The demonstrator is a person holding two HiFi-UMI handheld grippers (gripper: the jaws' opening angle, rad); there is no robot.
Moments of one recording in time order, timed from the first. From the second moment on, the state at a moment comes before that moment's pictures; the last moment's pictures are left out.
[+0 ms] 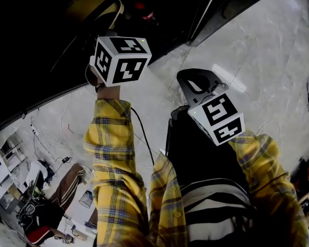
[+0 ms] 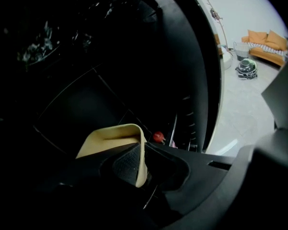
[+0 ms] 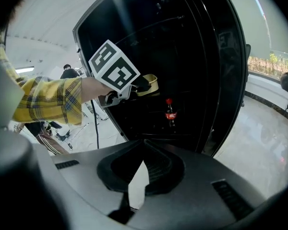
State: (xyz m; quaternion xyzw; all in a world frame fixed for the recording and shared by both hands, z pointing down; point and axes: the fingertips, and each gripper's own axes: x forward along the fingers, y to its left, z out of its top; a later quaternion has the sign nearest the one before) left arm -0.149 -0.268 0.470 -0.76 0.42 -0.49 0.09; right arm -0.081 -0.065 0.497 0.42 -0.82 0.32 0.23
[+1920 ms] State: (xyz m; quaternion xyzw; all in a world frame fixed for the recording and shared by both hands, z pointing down) left arm -0.135 -0.070 0.411 -0.86 0.22 -0.45 0.09; right arm -0.031 -0.096 0.418 0.45 -0.83 0.23 0.24
